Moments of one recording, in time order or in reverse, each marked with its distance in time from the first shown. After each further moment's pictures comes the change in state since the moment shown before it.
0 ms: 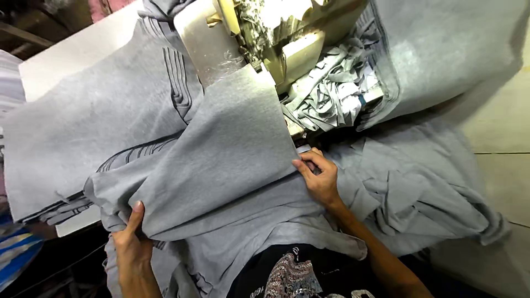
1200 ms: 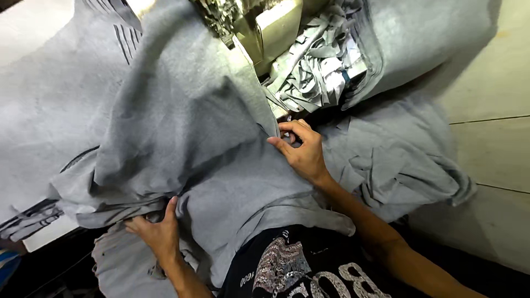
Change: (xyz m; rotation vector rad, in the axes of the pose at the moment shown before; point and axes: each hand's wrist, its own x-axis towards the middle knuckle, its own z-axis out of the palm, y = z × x) left_hand -0.036 -0.058 0.030 0.766 0.136 0.211; right_hand 0.027 -0.028 0.002 -0.238 -0.037 0.024
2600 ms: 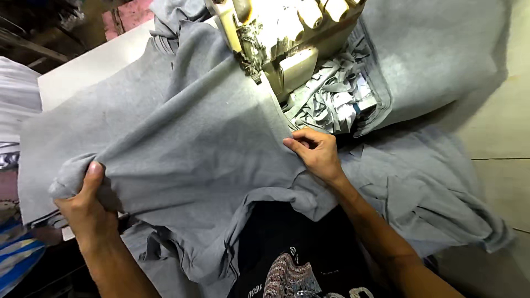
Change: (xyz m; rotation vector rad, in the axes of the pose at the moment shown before) left_hand 0.141 0.069 -0.067 -0.670 -0.061 0.129; right_hand 0.047 -0.005 -0.011 0.297 -0.113 -0.025
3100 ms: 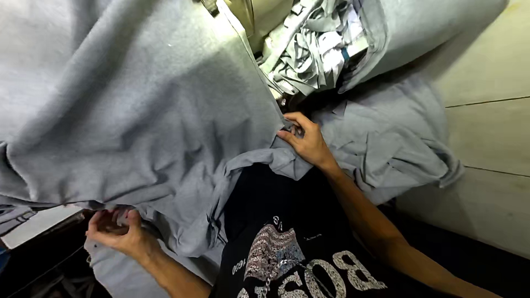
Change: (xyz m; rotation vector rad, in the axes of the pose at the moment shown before) left_hand -0.143 -0.112 -0.034 0.254 0.051 0.054; right_hand -0.080 0.053 -0.022 -0.206 -0.107 0.196
